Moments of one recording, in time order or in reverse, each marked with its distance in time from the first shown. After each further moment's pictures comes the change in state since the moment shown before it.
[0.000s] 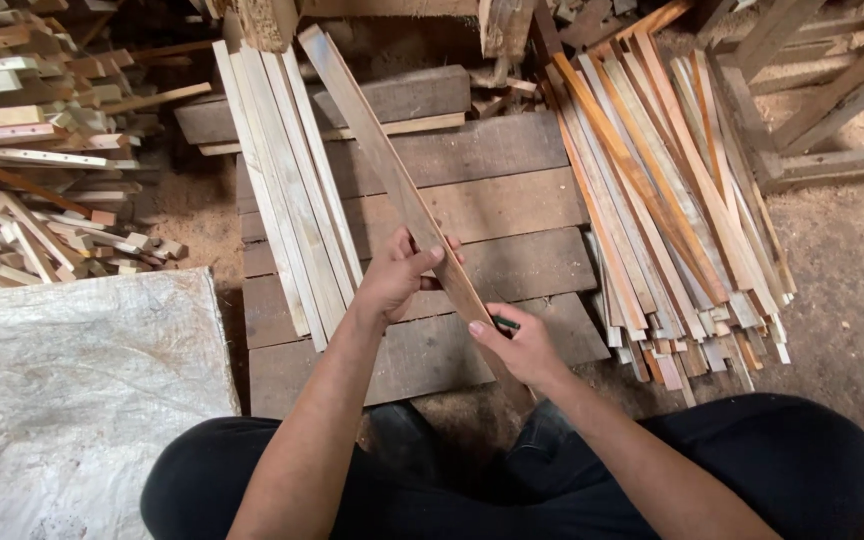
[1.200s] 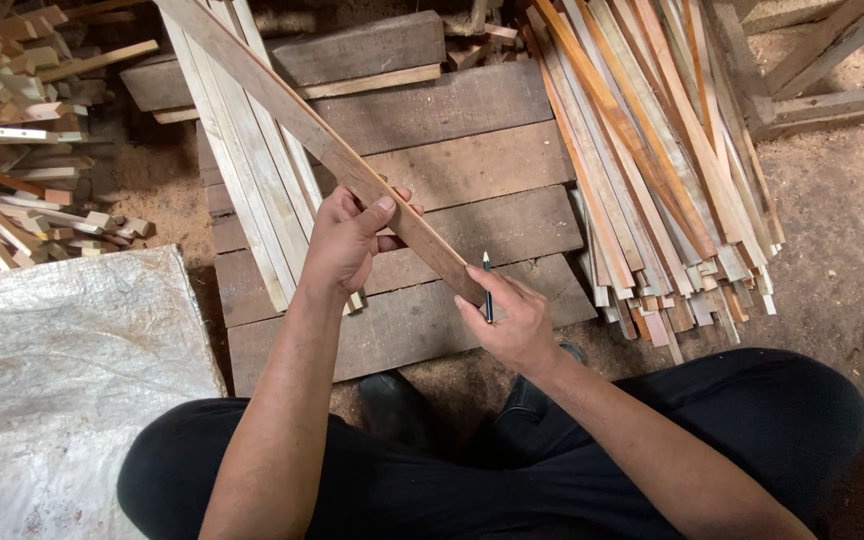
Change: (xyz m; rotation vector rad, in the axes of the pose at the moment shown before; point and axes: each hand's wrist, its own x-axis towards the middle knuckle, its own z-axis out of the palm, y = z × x) left_hand -0.010 0.024 -0.011 -0.079 0.089 0.129; right_hand -0.013 -0.016 -0.008 -0.417 0.116 -0.737
